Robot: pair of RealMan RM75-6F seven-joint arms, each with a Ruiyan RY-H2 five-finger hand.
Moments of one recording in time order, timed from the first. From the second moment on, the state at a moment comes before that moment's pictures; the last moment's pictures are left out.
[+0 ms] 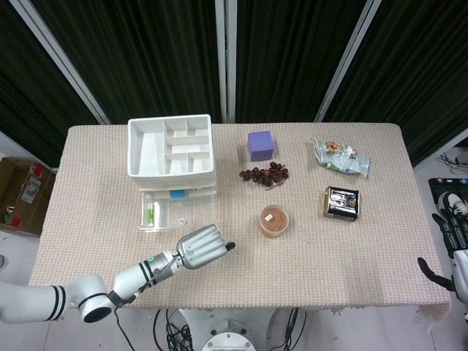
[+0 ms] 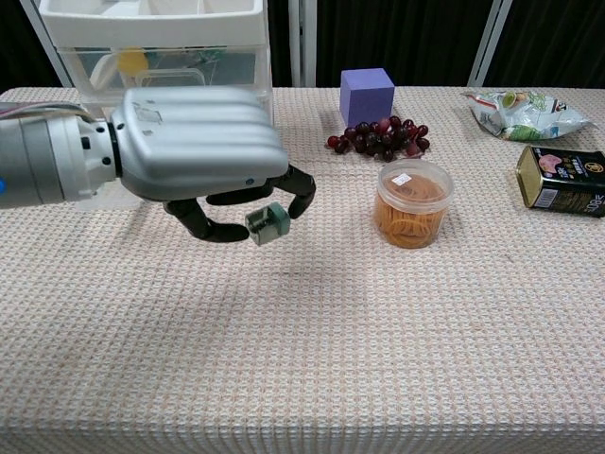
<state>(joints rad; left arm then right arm) -0.90 -1.41 -0.05 -1.73 1.57 0.83 0.65 -0.01 -1.06 0.04 -1.50 -1.58 1.60 0.23</state>
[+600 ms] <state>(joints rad) -0.62 -1.20 -0.11 -1.80 1.48 1.31 0.30 -0.01 -1.06 0.04 -1.47 -1.58 1.61 0.27</state>
